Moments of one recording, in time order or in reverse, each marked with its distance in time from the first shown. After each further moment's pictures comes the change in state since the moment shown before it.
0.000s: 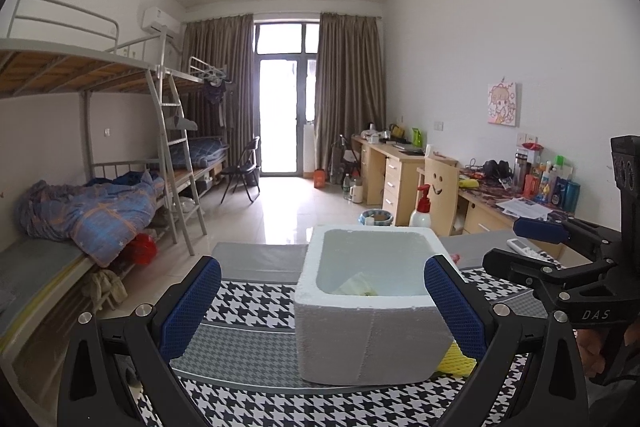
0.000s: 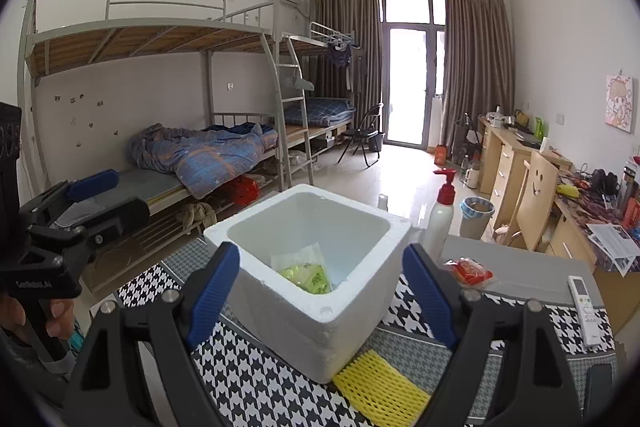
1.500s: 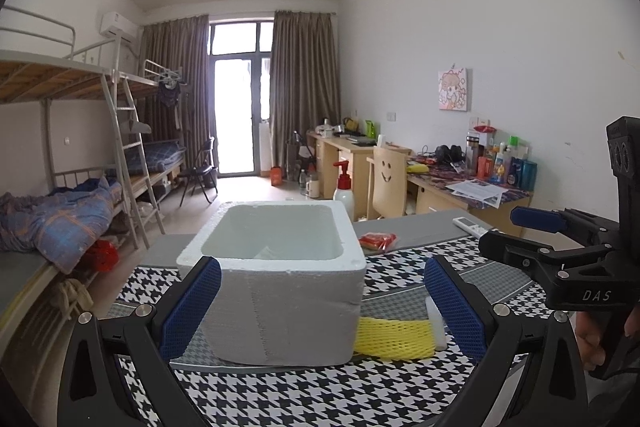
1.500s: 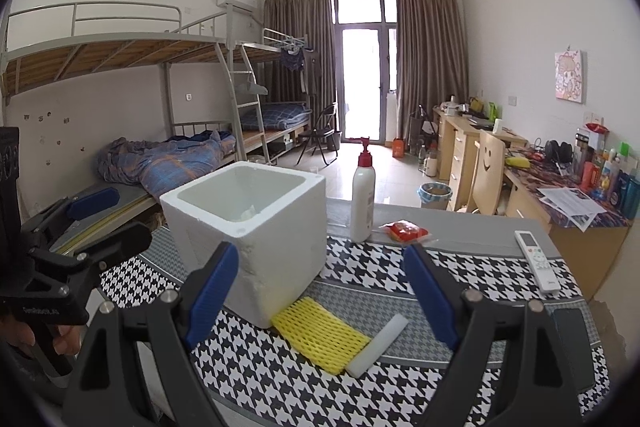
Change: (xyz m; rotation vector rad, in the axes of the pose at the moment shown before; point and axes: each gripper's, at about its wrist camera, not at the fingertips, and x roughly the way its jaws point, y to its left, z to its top) left arm -0.012 -0.064 -0.033 0.057 0.012 -0.152; right arm -0.064 -0.044 -0.052 0.086 -0.017 -0.143
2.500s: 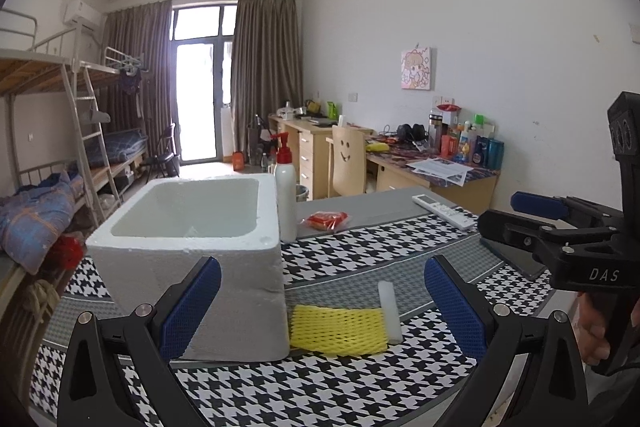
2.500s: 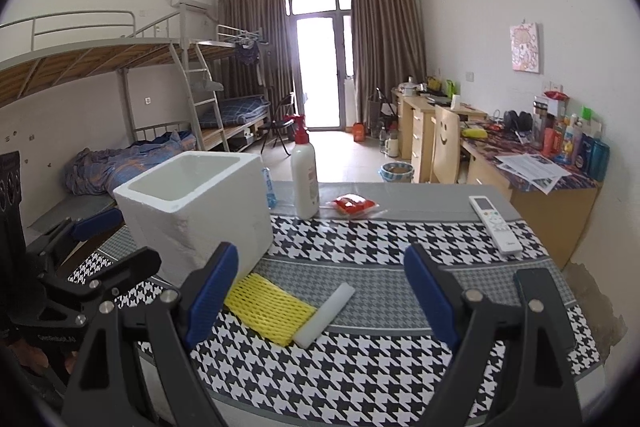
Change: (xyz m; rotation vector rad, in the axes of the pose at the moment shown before) left arm 0.035 -0.049 -0.015 0.019 0.070 -0.130; right arm -0.012 -0.044 -0.023 0.101 0.047 -0.129
